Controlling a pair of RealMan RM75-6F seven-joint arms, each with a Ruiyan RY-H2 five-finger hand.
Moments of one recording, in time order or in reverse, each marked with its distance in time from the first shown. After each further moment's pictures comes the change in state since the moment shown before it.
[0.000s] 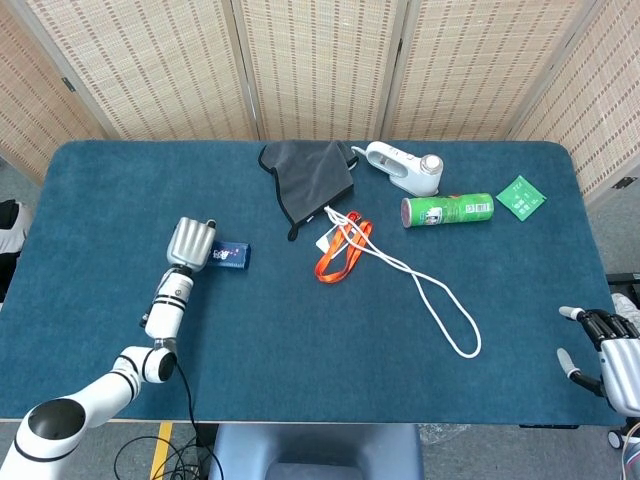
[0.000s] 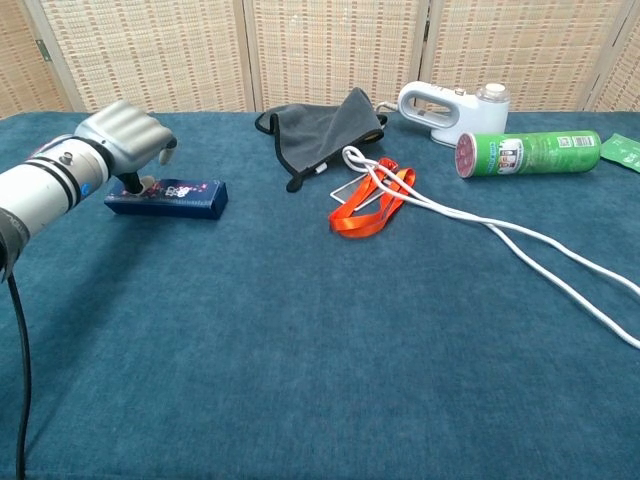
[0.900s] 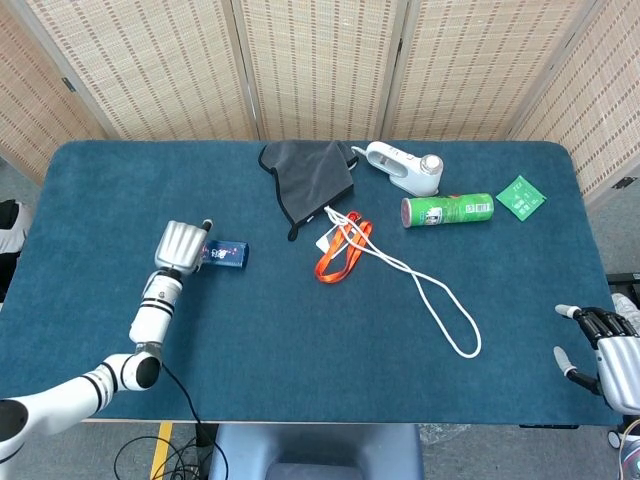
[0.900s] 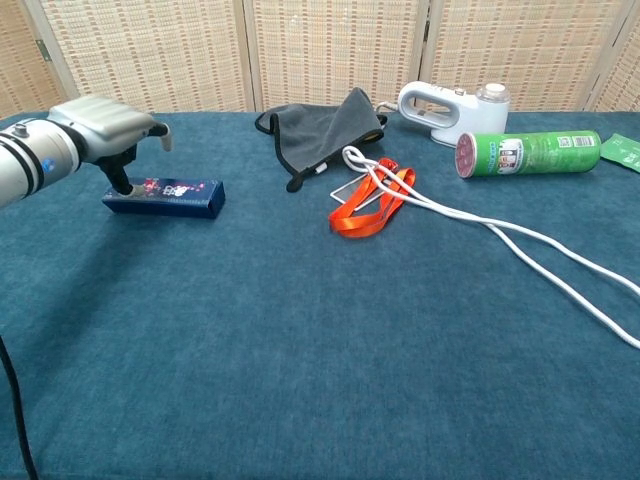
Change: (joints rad) left arm 0.070 0.253 -0.045 -0.475 -0.166 -0.014 0.007; right arm 0.007 -0.003 0.004 0.000 -0.010 0.001 0.003
